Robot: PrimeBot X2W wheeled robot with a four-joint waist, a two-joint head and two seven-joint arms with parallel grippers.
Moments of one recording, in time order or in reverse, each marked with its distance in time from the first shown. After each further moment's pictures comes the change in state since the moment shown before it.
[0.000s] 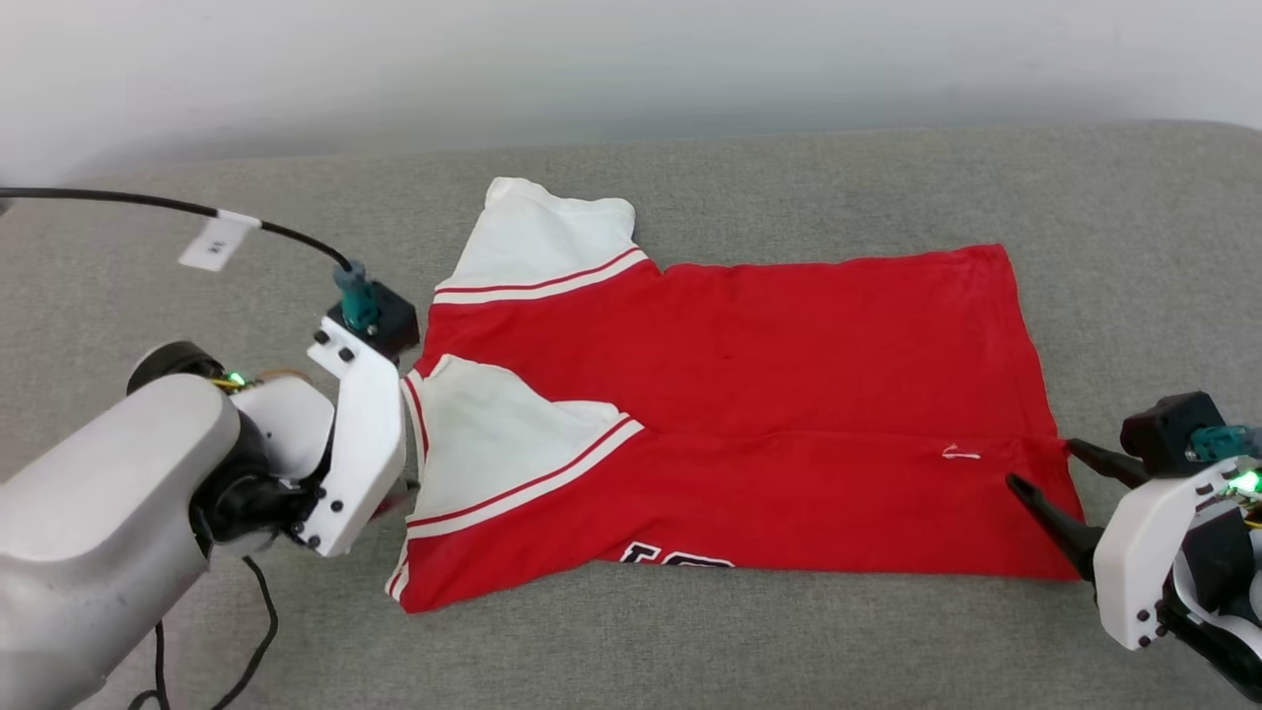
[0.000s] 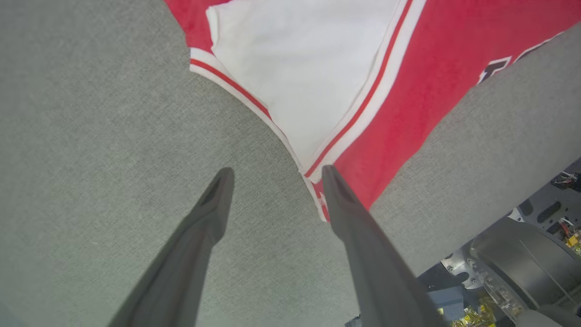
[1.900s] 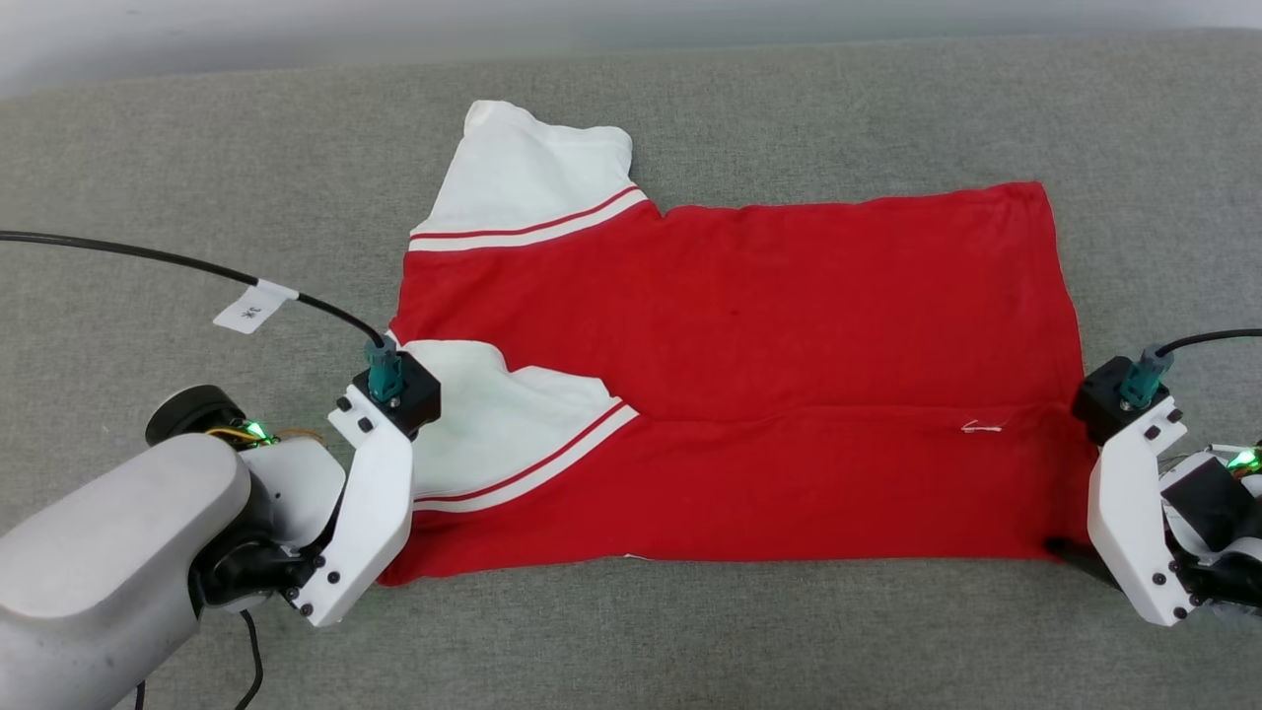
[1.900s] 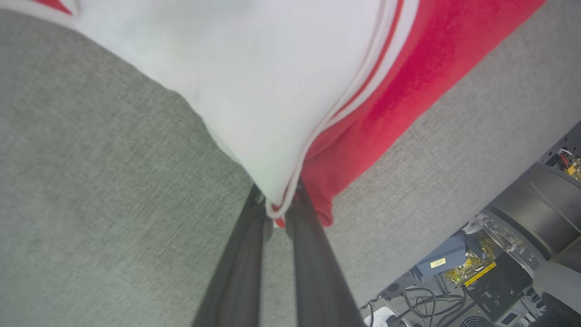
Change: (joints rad) left arm 0.023 0.074 -0.104 -0.125 0.008 -0.022 -0.019; right arm -0.260 -0.125 0.316 -0.006 0.227 0.000 0.566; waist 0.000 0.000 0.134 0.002
